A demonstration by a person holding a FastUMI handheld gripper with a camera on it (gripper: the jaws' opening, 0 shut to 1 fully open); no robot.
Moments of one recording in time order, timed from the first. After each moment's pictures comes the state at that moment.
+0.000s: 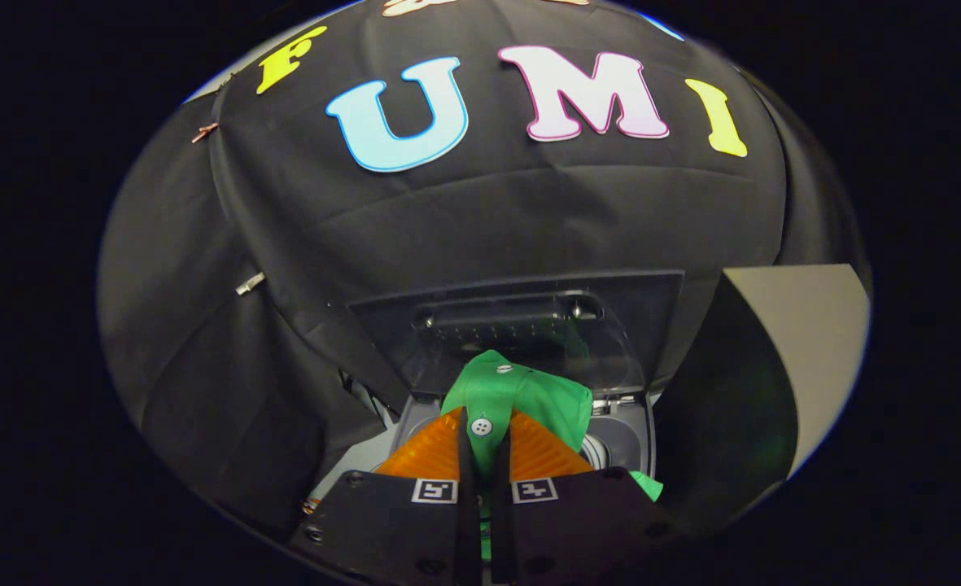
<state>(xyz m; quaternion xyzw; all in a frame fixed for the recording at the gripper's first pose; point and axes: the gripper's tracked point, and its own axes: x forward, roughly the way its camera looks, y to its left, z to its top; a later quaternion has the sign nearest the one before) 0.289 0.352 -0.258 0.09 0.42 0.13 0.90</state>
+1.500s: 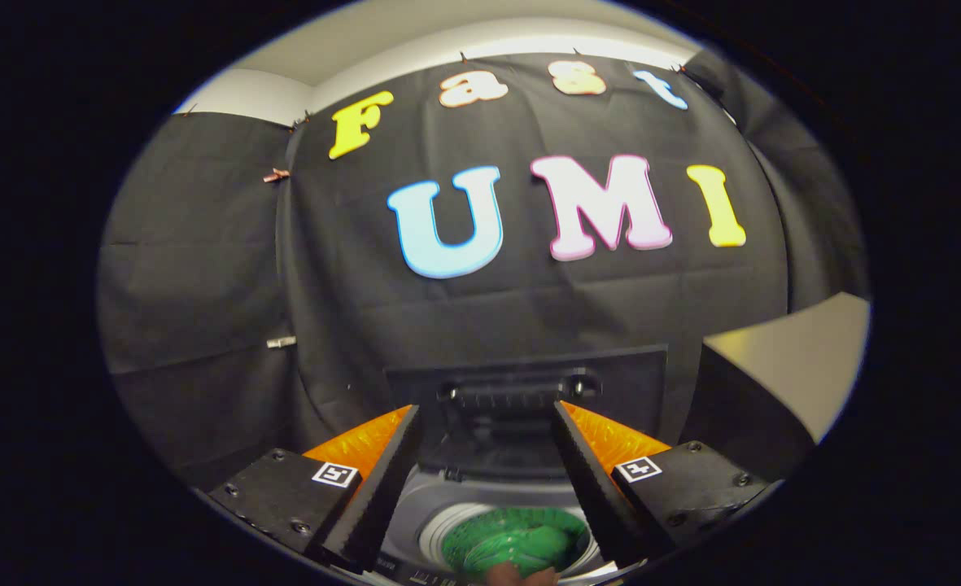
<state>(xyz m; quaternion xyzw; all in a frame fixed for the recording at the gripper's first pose) 0.293 0.343 -0.167 0.09 0.10 0.16 0.98</state>
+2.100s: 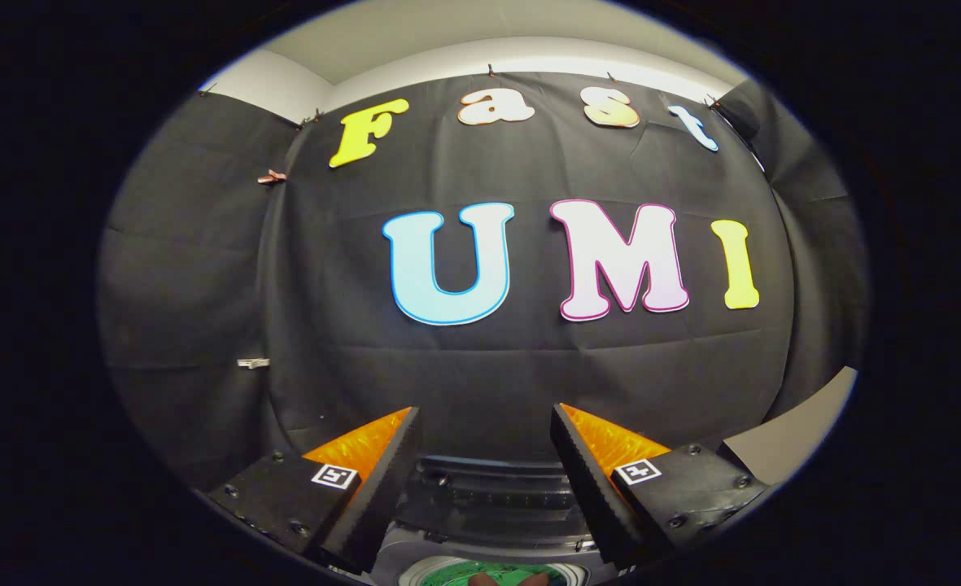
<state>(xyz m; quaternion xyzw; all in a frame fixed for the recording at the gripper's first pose) 0.394 0.392 -0.131 0.04 0.08 0.14 0.99</state>
